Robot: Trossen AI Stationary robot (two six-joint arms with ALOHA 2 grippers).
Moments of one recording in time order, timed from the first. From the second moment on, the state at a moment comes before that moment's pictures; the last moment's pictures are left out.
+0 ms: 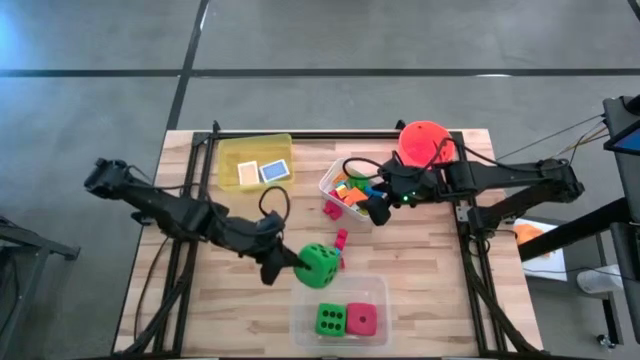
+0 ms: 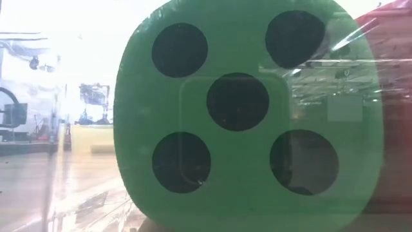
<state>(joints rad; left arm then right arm) -0.40 1.31 1.14 -0.34 -0.13 -0.99 0.07 1.26 1.23 -0.72 0.26 0.83</state>
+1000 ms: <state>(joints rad) -0.45 1.72 1.52 -0.62 0.18 -0.87 0.31 1.26 1.23 -0.72 0.45 1.02</state>
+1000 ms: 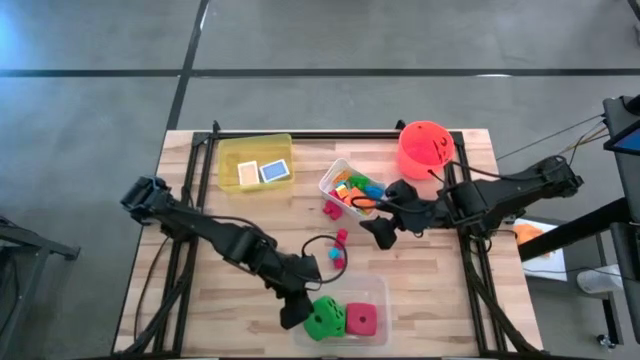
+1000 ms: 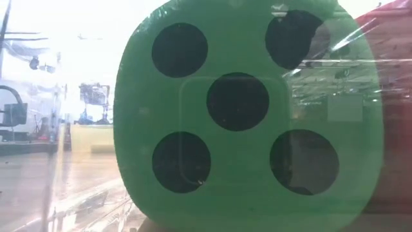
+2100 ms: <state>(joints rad) -0.41 1.79 1.49 -0.62 0.17 -0.85 0.34 1.26 1.23 -0.72 0.46 1.02</state>
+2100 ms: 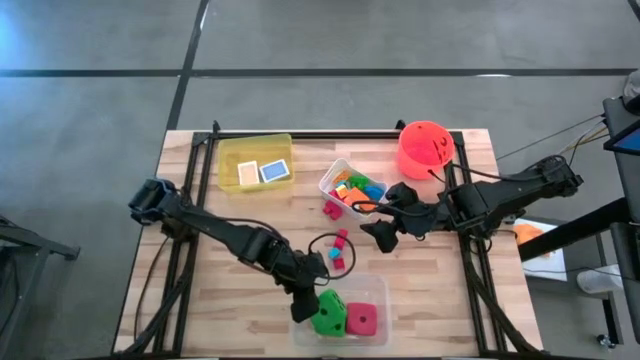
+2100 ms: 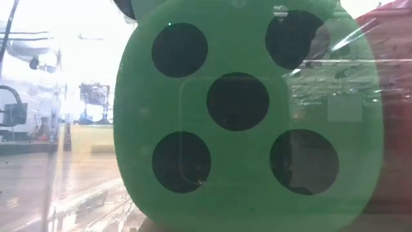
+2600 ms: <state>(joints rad) -0.41 1.78 1.47 -0.61 0.17 -0.86 0.34 1.26 1.23 -0.72 0.46 1.02</state>
